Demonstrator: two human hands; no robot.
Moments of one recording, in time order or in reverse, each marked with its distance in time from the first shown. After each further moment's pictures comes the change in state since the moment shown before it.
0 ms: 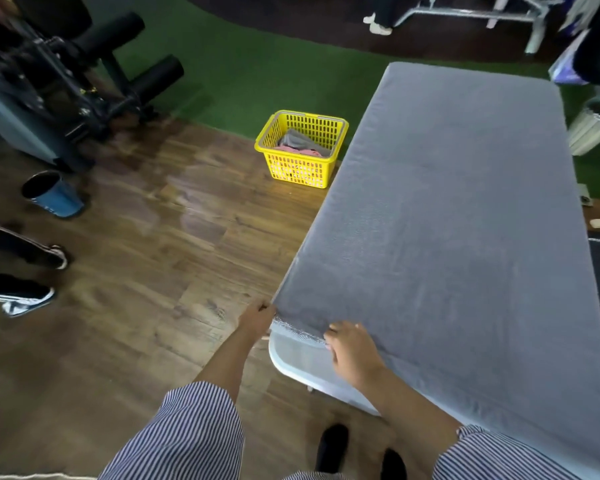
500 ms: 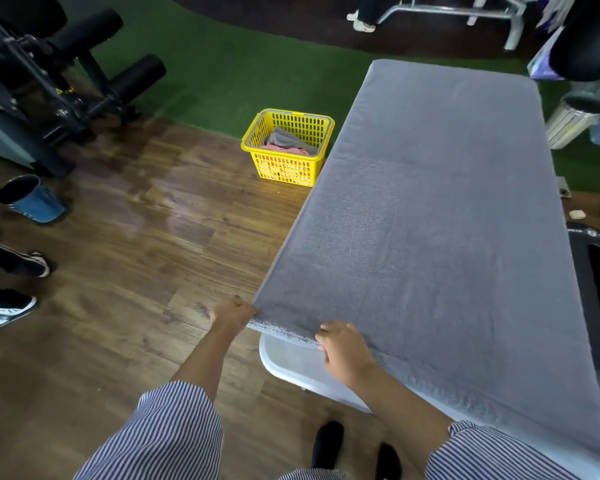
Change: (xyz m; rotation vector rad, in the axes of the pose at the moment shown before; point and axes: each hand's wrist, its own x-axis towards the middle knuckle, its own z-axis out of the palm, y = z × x) left_hand 0.019 0.000 -0.018 0.268 0.156 0.114; right_hand -0.001 0.003 0.005 0.036 -0.029 0.014
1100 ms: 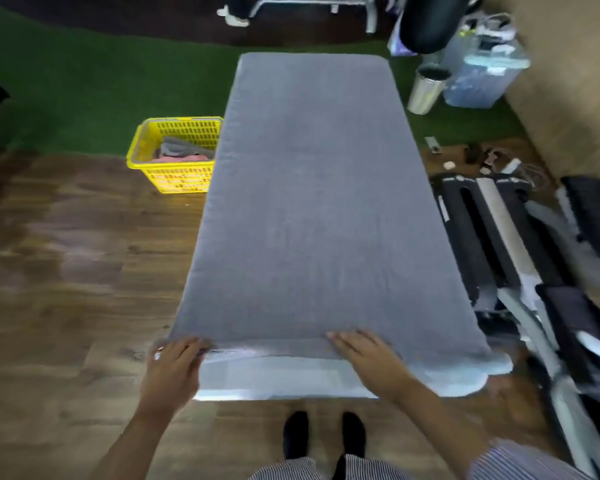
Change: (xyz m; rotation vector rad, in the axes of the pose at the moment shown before) left_hand -0.032 -0.042 0.047 0.533 0.325 1.190; right_hand -0.166 0.114 0.029 -0.076 0.070 0.106
